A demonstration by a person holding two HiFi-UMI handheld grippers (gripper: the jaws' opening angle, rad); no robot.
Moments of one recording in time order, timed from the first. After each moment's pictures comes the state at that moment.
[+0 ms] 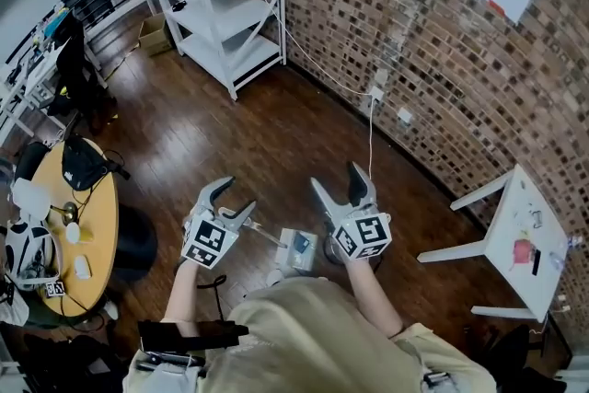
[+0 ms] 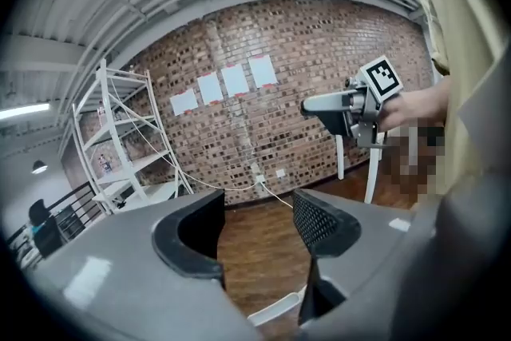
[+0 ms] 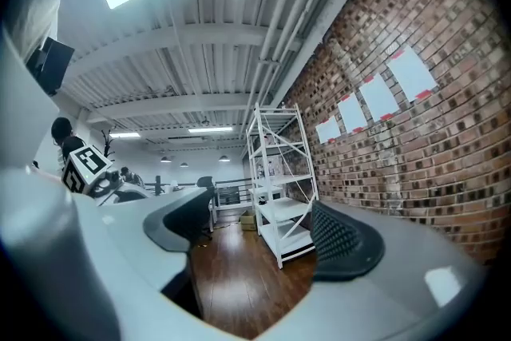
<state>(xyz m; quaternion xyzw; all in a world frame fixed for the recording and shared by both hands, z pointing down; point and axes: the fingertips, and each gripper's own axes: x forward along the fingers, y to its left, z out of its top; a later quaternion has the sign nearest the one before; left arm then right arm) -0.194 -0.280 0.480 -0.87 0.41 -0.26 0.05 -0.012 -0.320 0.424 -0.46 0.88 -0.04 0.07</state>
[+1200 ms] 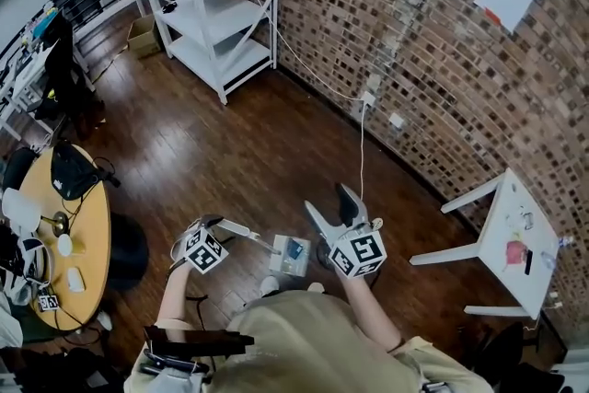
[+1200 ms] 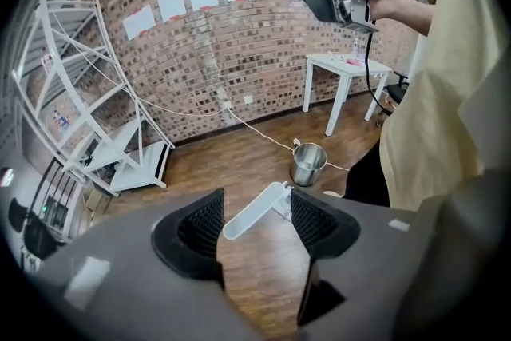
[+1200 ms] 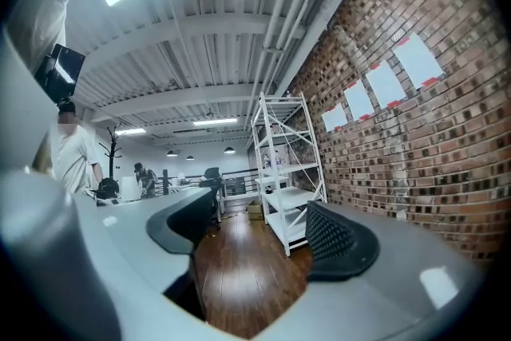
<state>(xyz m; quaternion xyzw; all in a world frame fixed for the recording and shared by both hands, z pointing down) -0.270 -0.247 0.675 -0.83 0.28 -0.48 -0.06 -0.044 -0.302 0.449 -0.45 0.89 -0.06 0.04</state>
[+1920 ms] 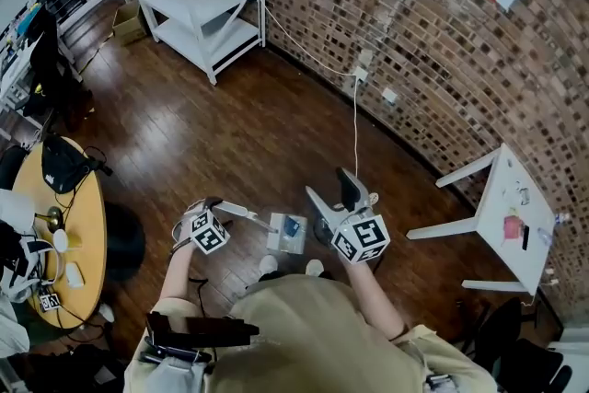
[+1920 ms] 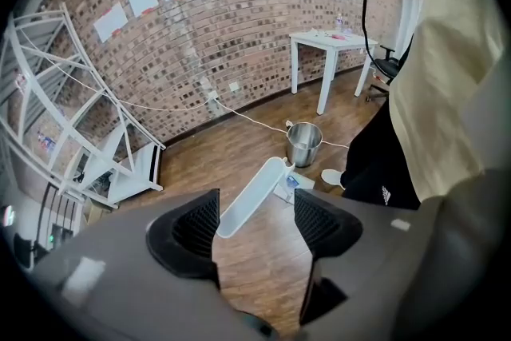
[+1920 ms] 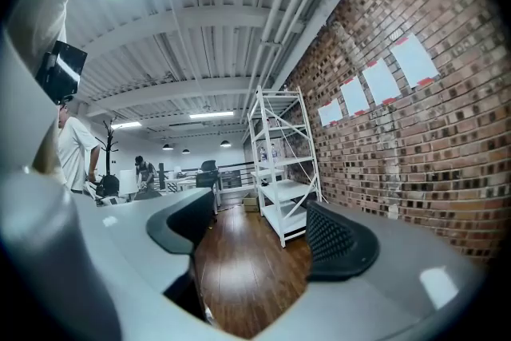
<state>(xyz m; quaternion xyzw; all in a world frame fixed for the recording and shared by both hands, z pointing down) -0.276 -0.248 0.734 -0.81 0.23 -0.53 -0.03 -0.041 -0.287 0.463 -0.46 0.89 -0.07 0.01</state>
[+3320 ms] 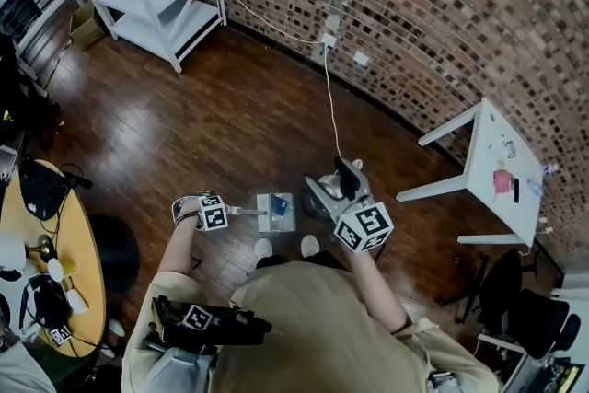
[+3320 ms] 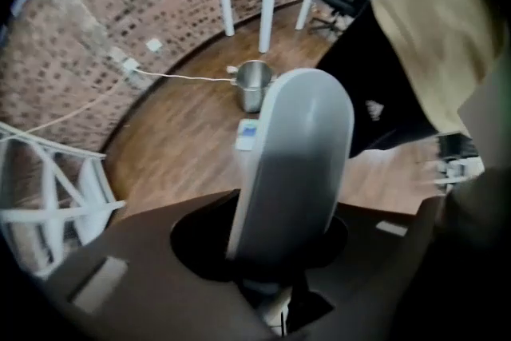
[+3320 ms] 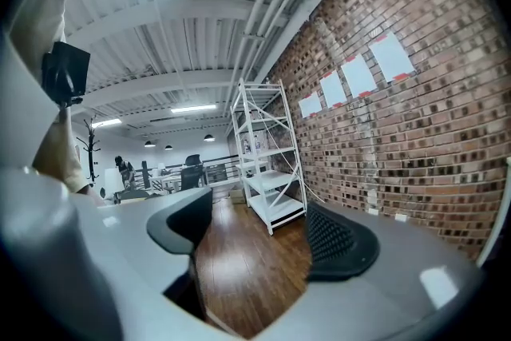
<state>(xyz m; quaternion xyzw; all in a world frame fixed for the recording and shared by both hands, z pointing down) -0.274 -0.248 0.861 -0.73 -0.03 -0.68 0.04 -0.006 -0.273 0.487 -0.51 0.85 -0.11 0.00</state>
